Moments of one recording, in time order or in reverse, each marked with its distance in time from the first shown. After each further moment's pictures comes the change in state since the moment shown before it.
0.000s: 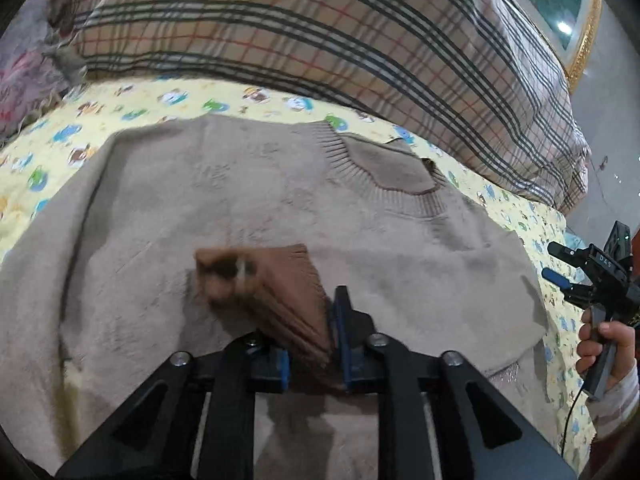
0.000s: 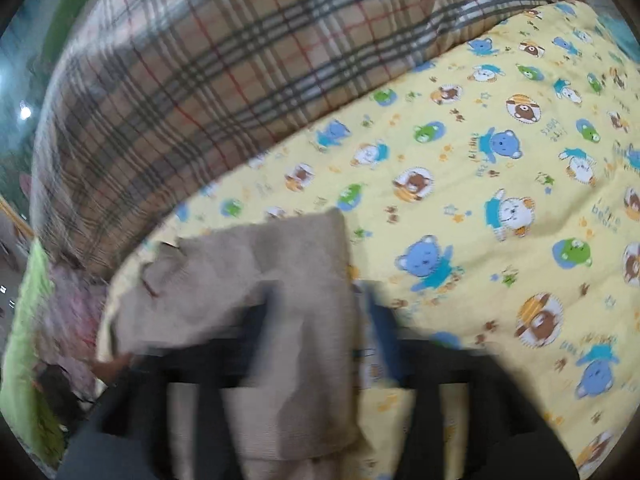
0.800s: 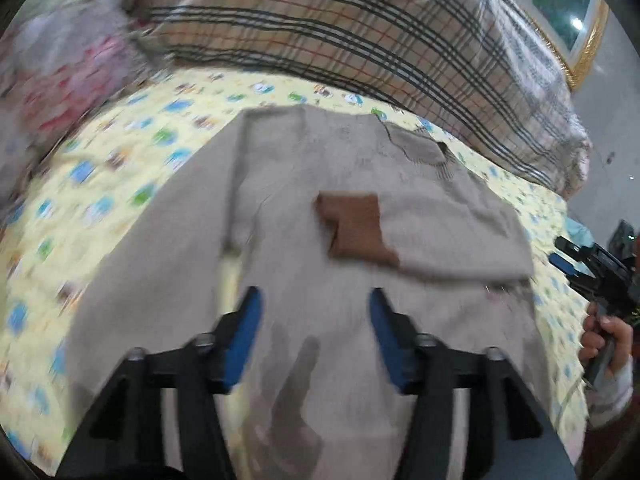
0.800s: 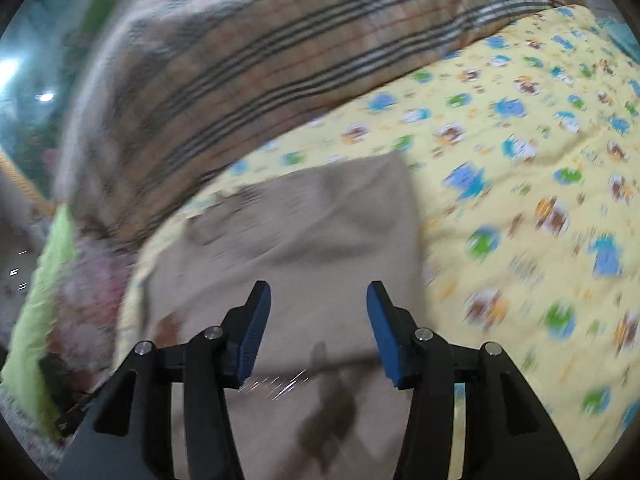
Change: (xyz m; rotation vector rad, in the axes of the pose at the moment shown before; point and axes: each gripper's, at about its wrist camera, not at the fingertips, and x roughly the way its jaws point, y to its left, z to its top) left arm -0.140 0.062 -0.050 -0.026 0.085 0.061; right arm -0.052 0.057 -0.068 -0.044 0.035 0.075
